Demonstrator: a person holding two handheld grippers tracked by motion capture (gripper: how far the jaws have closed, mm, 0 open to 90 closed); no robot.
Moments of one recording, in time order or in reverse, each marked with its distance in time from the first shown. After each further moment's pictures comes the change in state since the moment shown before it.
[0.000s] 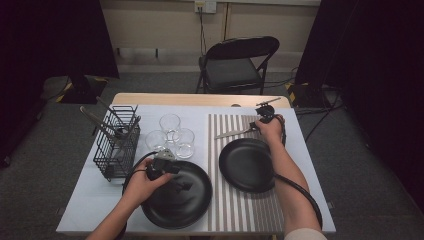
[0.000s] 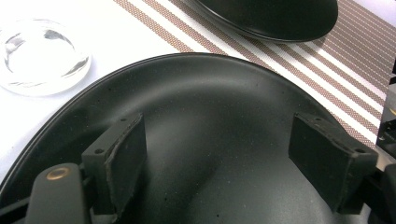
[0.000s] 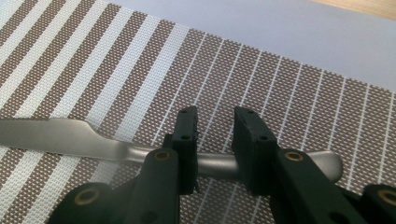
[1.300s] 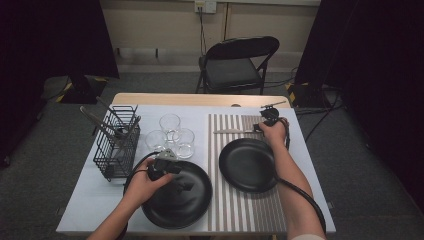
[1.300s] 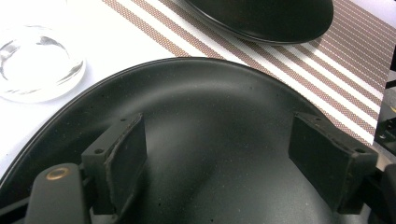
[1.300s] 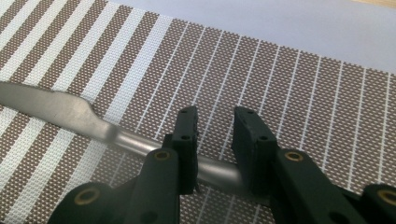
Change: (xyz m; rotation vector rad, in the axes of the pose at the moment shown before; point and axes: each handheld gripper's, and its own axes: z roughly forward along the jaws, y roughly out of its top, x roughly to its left) left arm -0.004 0.003 0.000 0.000 0.002 0.014; right arm -0.006 -0.013 -0.008 -0.026 -0.020 0.036
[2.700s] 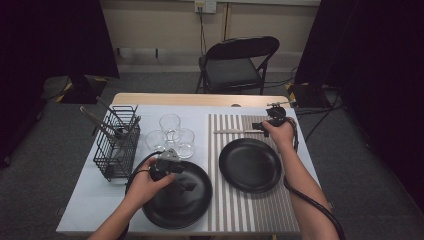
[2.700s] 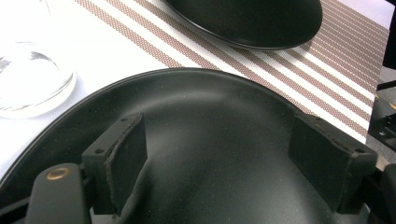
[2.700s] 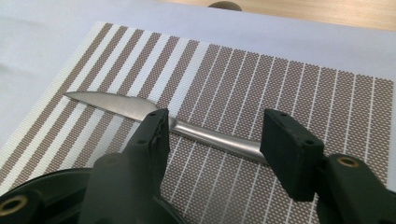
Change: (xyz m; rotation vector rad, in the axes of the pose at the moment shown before) left arm -0.007 0.006 -0.001 -0.011 -0.004 0.026; right arm 0.010 -0.003 -0.049 -0.082 0.088 0.041
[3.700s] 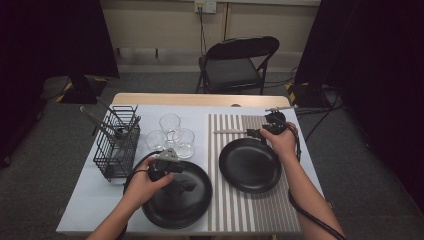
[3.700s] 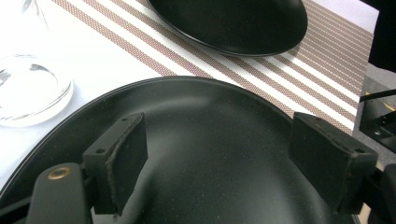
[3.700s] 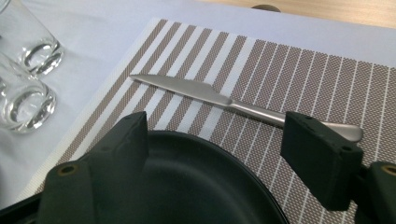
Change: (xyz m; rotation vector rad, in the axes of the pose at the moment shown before) left arm -0.005 0.003 -0.007 -0.023 -0.022 0.016; right arm 0.037 -0.016 -0.036 -0.032 0.055 -0.049
